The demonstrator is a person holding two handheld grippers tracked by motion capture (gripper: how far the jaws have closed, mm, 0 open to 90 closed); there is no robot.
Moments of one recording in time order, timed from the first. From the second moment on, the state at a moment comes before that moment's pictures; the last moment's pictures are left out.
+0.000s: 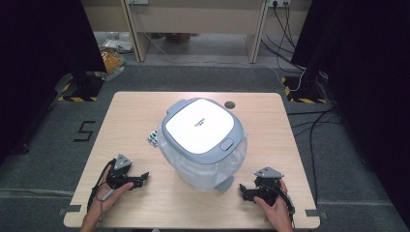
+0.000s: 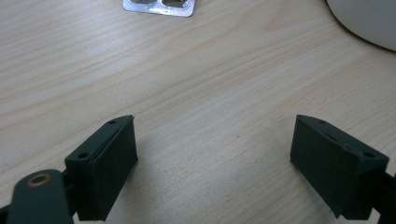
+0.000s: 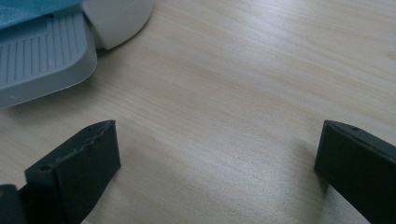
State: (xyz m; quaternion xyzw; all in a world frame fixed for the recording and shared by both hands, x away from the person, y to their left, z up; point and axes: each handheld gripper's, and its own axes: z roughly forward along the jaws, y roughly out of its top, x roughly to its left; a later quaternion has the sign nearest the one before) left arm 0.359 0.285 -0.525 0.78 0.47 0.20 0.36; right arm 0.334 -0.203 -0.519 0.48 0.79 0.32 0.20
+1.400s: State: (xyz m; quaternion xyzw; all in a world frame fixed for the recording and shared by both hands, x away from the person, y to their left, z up) left arm 0.353 0.192 -0.501 0.76 0.44 0.20 0.44; right arm 0.349 -0.177 -0.495 0.43 0.79 0.37 0.22
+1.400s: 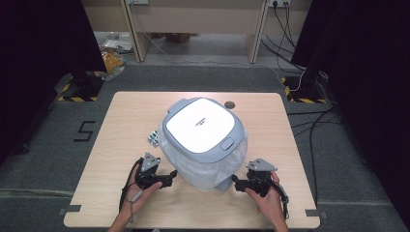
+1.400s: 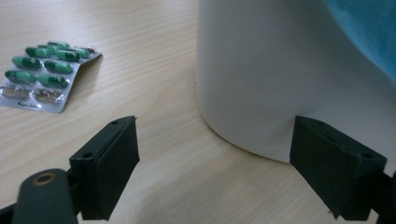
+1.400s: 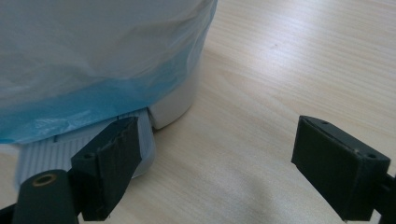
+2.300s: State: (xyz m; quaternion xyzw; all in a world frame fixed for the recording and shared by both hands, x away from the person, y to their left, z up) left arm 0.412 0.173 -0.501 0.75 0.46 0.20 0.44; right arm 0.342 -0.179 -0.502 0.47 0.77 0.40 0.20
